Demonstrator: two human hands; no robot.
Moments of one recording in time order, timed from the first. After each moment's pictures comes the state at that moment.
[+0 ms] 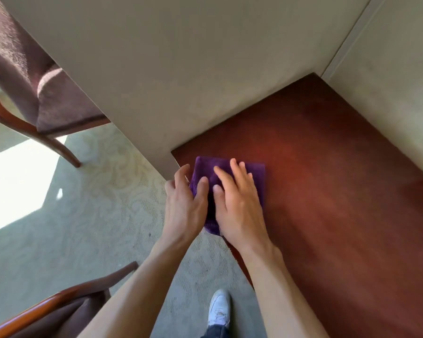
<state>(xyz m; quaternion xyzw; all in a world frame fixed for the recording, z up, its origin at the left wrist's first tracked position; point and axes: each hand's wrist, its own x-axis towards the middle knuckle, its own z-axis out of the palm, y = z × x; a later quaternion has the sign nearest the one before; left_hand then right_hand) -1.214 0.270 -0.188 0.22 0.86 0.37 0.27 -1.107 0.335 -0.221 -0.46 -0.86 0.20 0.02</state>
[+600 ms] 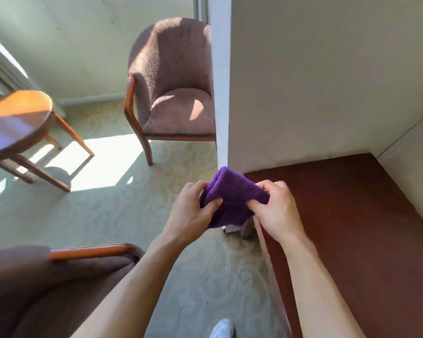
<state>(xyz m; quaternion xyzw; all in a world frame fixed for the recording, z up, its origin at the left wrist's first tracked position) -1.242 0.130 -0.056 0.27 0.86 0.40 0.20 -1.127 0.296 -0.063 -0.37 -0.82 0.42 0.10</state>
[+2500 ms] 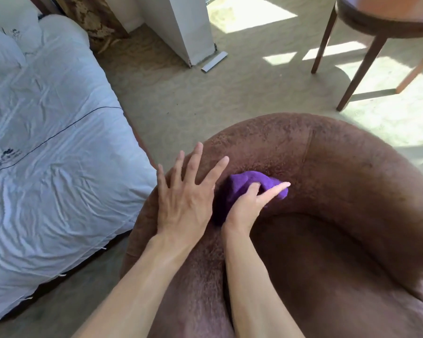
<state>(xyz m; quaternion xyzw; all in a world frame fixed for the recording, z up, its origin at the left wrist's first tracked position) -1.306 -0.716 -0.207 -0.16 0.98 -0.06 -0.05 -1.358 -0.643 -0.264 -0.32 -0.55 0.77 -0.10</state>
